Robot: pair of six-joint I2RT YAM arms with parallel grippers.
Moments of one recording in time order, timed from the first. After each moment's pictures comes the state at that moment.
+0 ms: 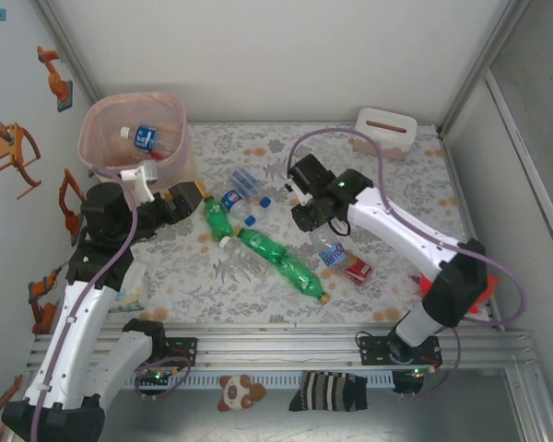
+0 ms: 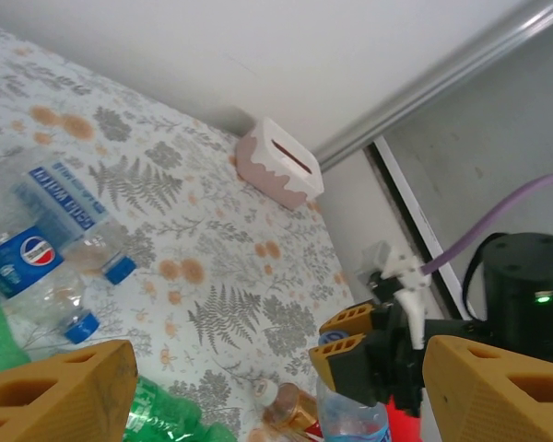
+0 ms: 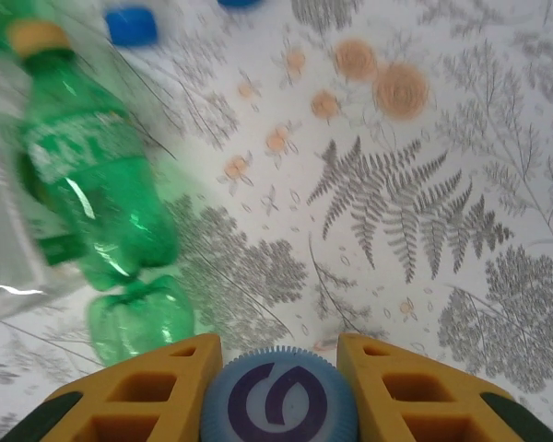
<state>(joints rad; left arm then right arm) -0.23 0.79 0.90 -0.39 0.53 -0.68 0.77 1.55 1.48 -1.04 0.09 0.12</state>
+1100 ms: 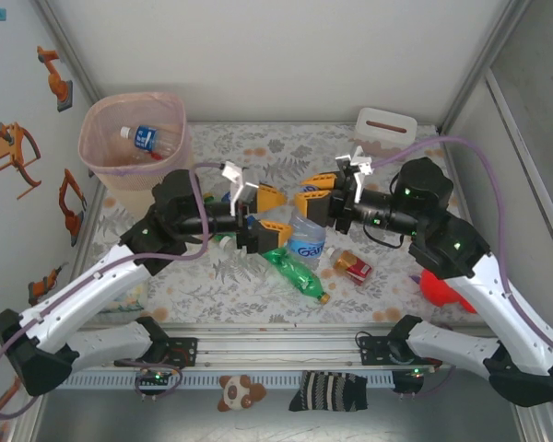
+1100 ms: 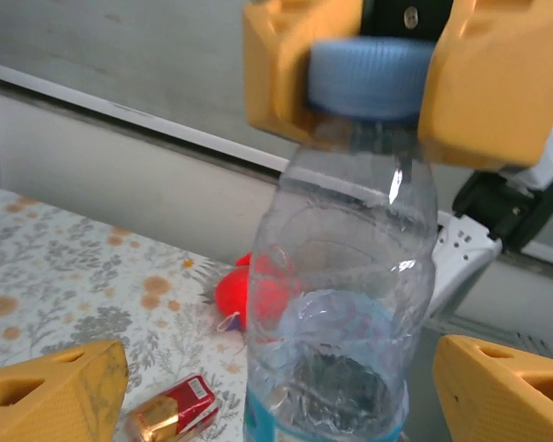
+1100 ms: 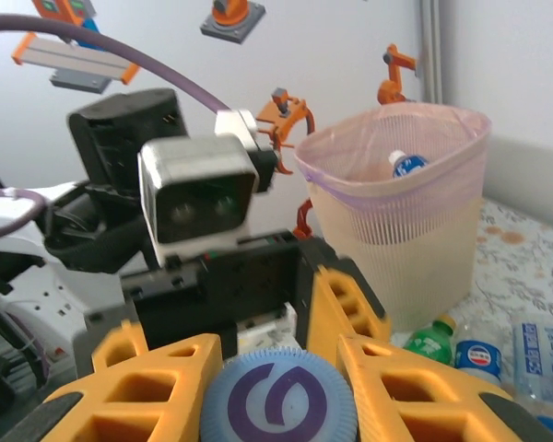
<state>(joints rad) -0.87 1.10 1.08 -0.09 0.70 -0.20 0.77 0.97 1.34 -0.44 -0.50 0.21</state>
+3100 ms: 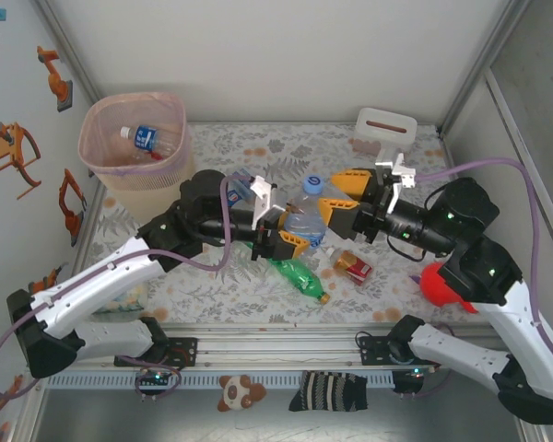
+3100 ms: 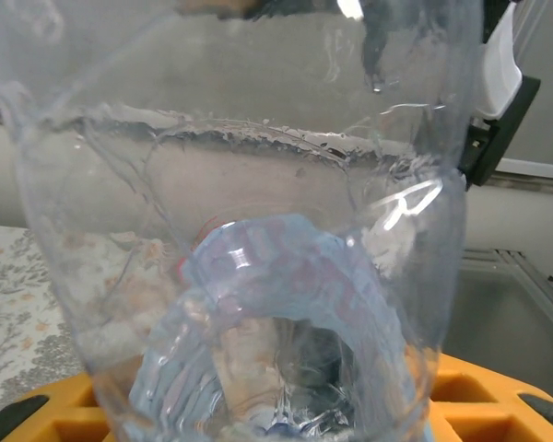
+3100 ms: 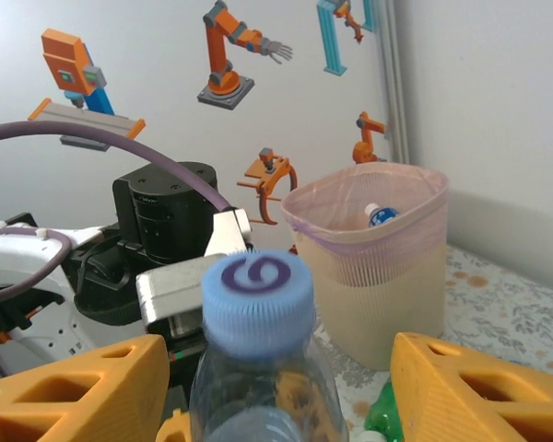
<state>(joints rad) -0.97 1.17 1.16 -0.19 0.71 0.00 0.77 0.83 1.32 -0.45 -0.39 0.24</state>
